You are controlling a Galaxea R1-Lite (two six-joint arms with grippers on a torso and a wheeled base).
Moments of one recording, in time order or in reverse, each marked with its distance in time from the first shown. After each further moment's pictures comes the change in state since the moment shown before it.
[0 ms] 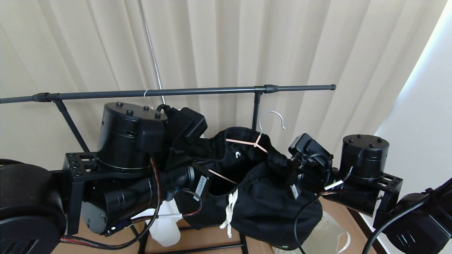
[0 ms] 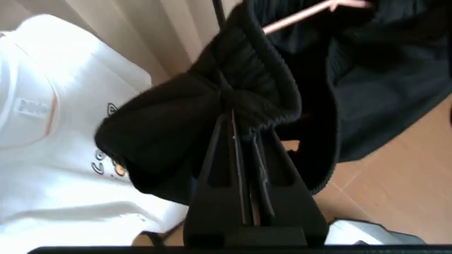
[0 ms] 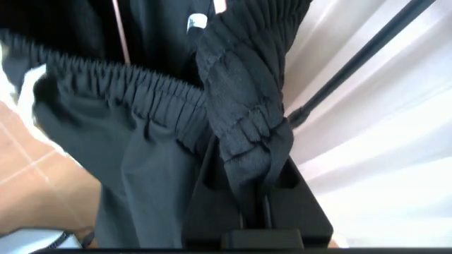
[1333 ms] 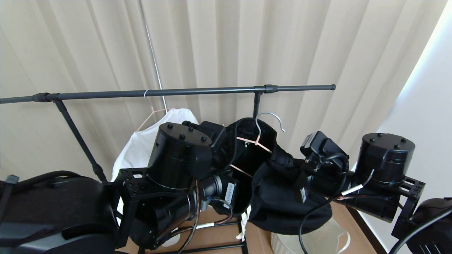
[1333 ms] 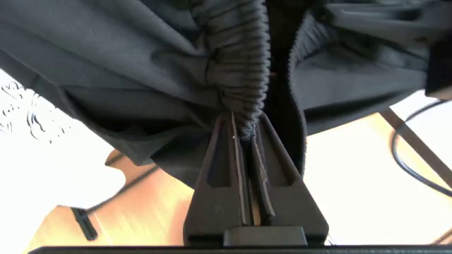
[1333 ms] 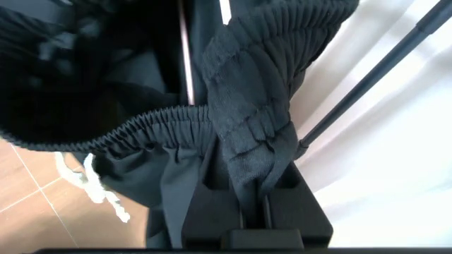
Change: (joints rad) left arm -0.098 0.128 -0.023 -0.078 0.091 -0.207; right arm 0.019 -0.090 0.052 -0.011 0.062 0.013
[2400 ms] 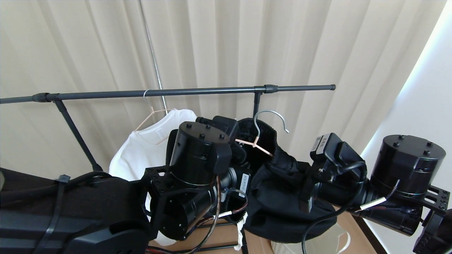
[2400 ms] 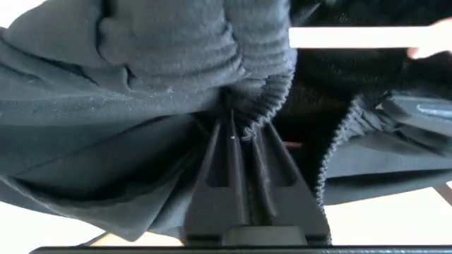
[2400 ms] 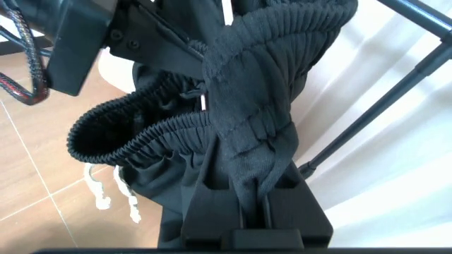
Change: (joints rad) left arm -0.021 0.077 -0.048 -0.125 0.067 0.010; right arm 0.073 -0.091 0.041 0.000 -0.007 -0.005
